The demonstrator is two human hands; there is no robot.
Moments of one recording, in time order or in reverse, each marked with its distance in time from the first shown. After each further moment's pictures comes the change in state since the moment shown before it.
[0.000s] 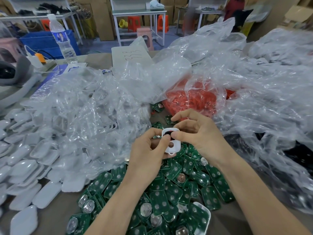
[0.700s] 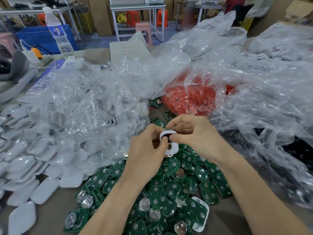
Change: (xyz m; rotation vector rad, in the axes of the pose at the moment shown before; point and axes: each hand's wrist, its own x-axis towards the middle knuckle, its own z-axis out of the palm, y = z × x) left_hand -0.004 0.002 -0.002 0.411 0.049 0.090; right_hand -0.001 0.005 0.001 -0.234 -0.053 0.076
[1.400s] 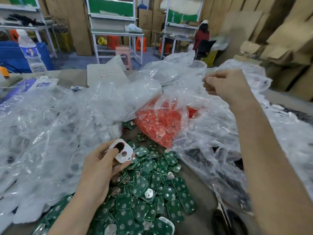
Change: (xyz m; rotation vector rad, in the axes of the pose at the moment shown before) left_hand 0.015 0.001 -0.015 -0.727 0.180 -0.327; right_hand 0.048 -0.065 -0.163 -0.195 0.693 -0.014
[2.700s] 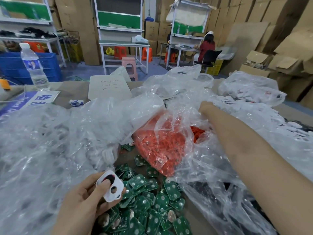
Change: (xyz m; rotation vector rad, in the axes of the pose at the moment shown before) left_hand 0.010 -0.001 -0.004 0.038 0.011 -0.037; right_hand 0.189 0.134 0.094 -0.892 -0.273 0.196
